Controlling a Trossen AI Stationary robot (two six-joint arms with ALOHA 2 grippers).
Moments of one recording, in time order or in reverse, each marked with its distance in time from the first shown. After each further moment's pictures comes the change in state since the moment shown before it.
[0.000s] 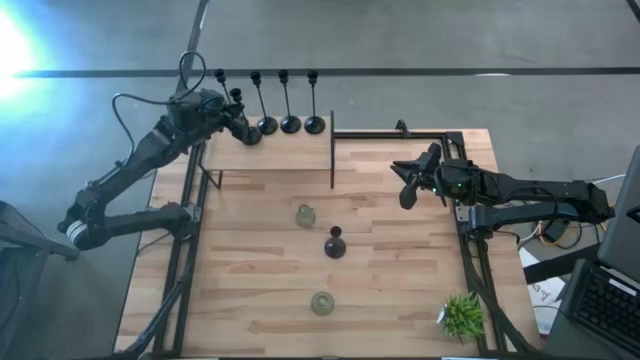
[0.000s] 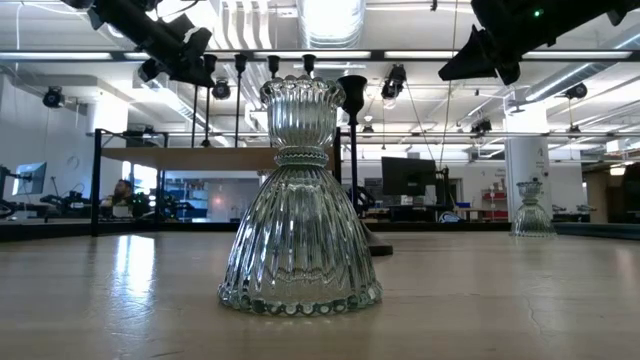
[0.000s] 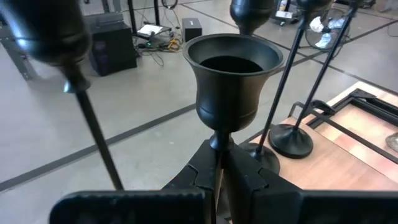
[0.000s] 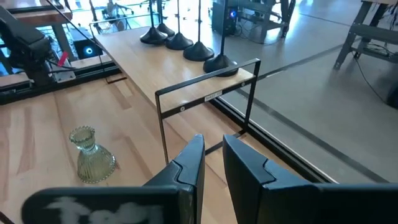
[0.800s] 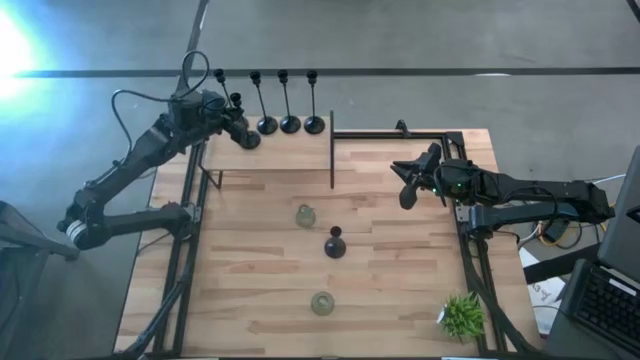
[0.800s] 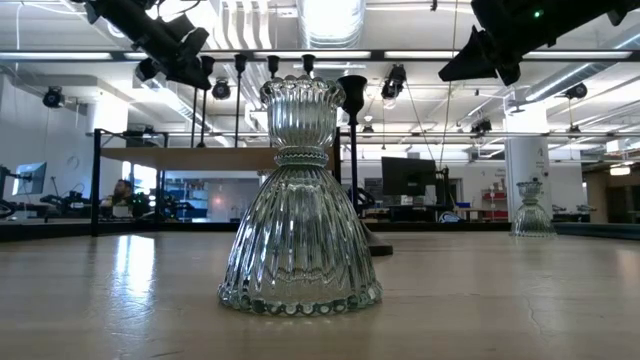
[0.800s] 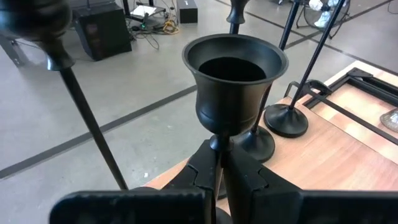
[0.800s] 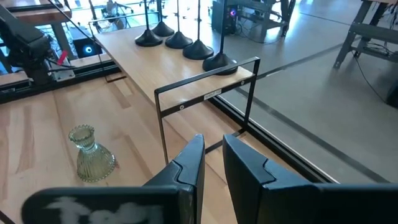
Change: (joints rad) left arm 0.000 0.006 0.040 -0.120 0.011 0.013; right arm 0.000 0.000 -0.001 -0.004 0.000 0.001
